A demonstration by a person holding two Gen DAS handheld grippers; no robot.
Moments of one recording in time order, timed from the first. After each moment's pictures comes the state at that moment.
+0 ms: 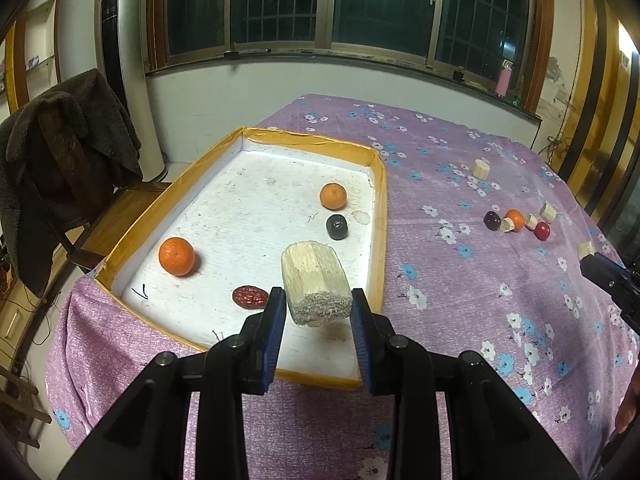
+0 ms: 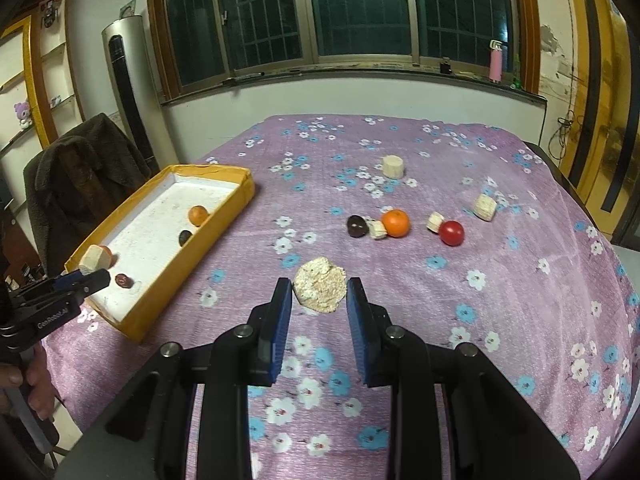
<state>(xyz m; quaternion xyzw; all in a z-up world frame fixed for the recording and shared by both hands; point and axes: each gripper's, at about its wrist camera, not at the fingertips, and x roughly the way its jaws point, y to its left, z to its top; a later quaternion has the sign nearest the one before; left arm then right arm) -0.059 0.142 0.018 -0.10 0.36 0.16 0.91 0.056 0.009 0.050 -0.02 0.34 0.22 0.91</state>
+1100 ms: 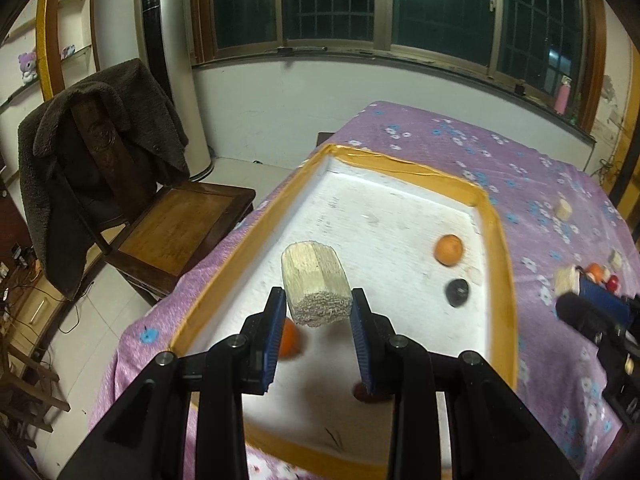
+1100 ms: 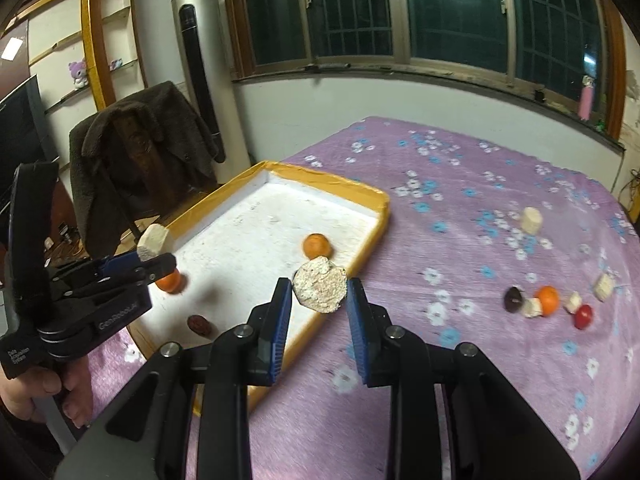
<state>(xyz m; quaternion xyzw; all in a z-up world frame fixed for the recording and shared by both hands) -0.020 0.241 0.017 -0.10 0.37 0.25 0.89 0.085 0.167 0.051 -0.06 0.34 0.34 0.88</state>
